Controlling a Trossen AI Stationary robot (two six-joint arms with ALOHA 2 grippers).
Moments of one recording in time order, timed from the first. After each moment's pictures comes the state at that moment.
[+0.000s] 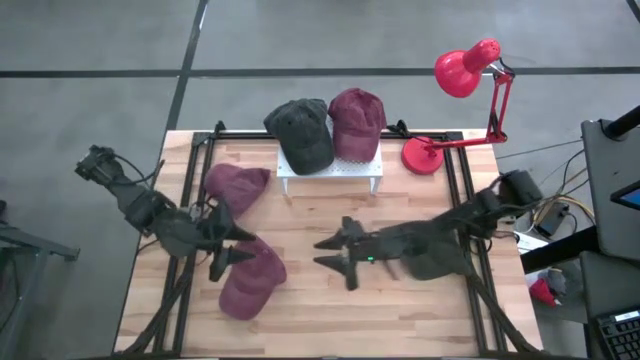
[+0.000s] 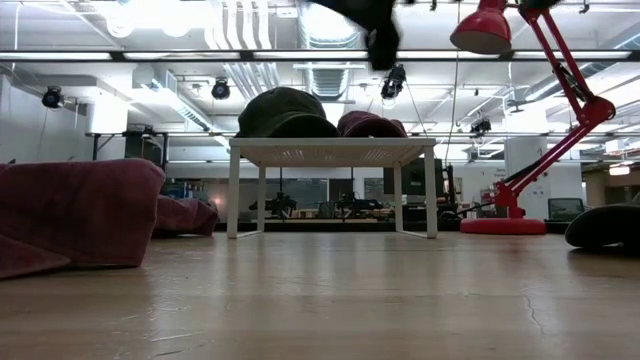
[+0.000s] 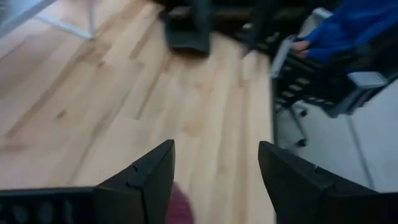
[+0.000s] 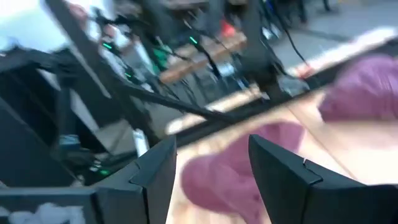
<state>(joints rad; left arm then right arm) -0.64 0.91 1.04 -0.69 -0.47 -0.80 0.34 1.66 0.91 0.68 0.29 0.53</state>
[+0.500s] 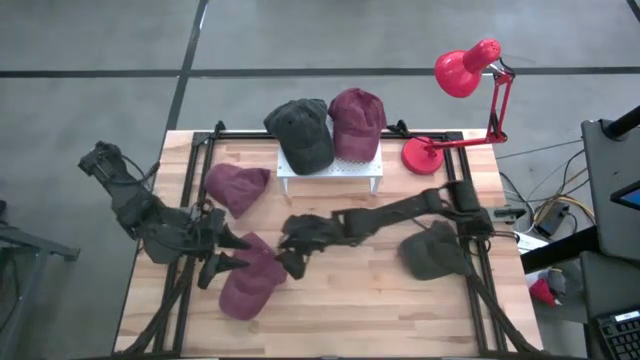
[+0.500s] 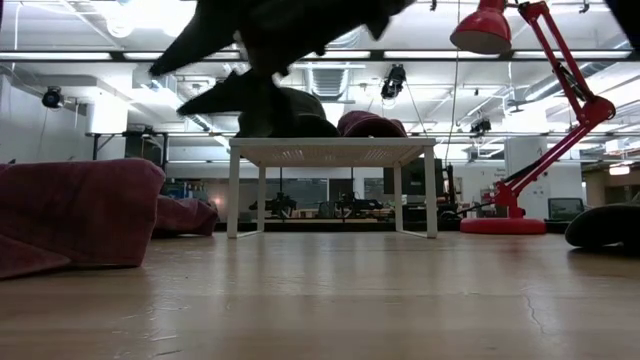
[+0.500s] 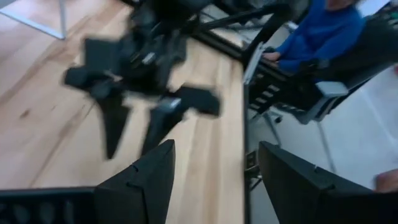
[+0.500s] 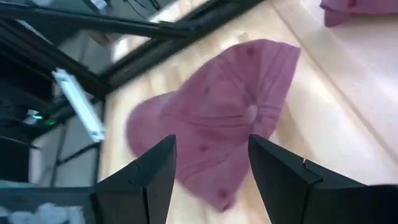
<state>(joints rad) -0.75 0.90 1.05 -0.65 -0.53 -0.87 0.16 2.10 1.59 -0.03 -0.03 0.65</state>
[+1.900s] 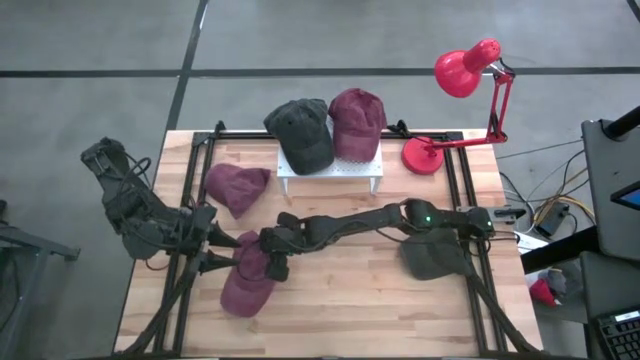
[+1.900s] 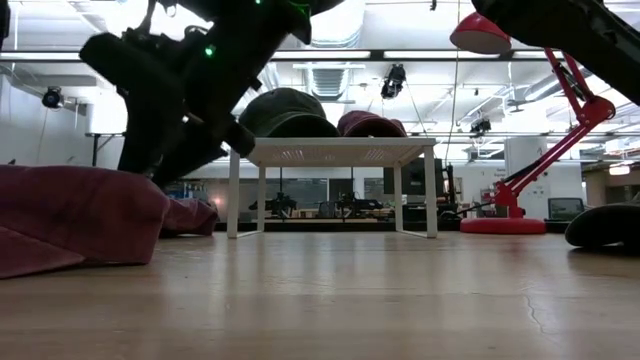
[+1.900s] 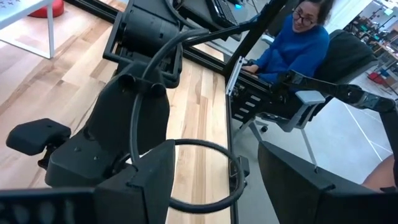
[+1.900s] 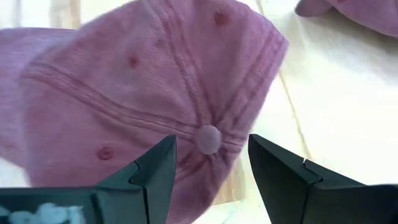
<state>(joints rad) -0.83 0.84 1.06 -0.65 -0.60 -0.84 0.15 2.55 2.33 -0.68 0.15 0.31</state>
